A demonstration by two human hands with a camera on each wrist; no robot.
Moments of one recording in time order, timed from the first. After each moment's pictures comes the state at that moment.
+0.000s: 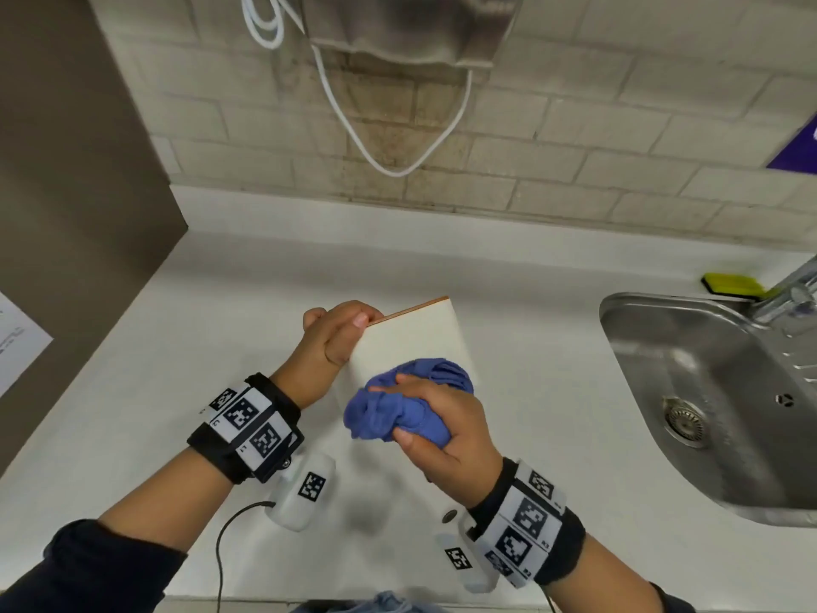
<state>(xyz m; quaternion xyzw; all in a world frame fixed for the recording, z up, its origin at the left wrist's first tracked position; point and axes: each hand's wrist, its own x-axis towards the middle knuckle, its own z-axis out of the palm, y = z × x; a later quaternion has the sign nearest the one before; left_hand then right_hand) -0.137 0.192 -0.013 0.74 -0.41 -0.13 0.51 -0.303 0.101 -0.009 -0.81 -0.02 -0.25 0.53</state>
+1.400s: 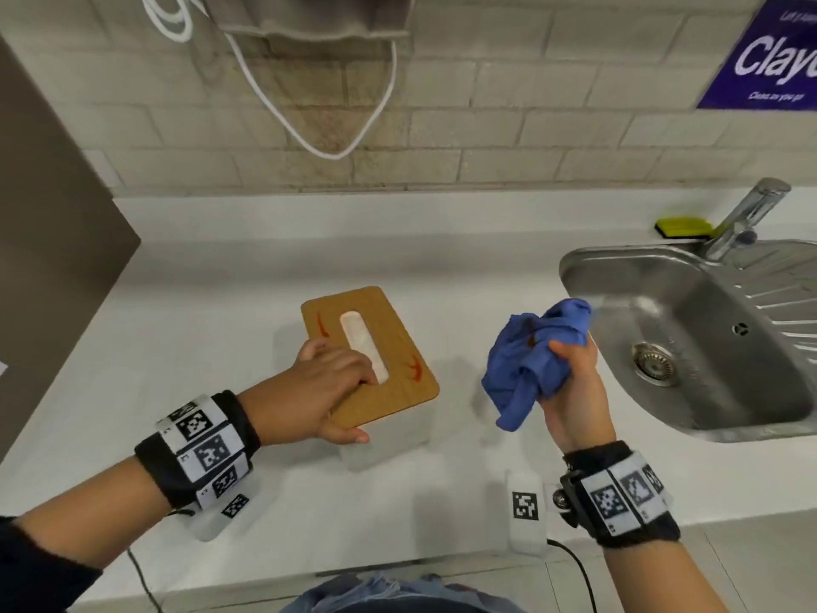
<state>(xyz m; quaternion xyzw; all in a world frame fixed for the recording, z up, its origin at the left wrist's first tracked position) -0.168 0.206 -0.028 0.70 -0.70 -0.10 0.11 -0.395 -0.010 -0.026 -0.47 0.25 -0.37 0.76</state>
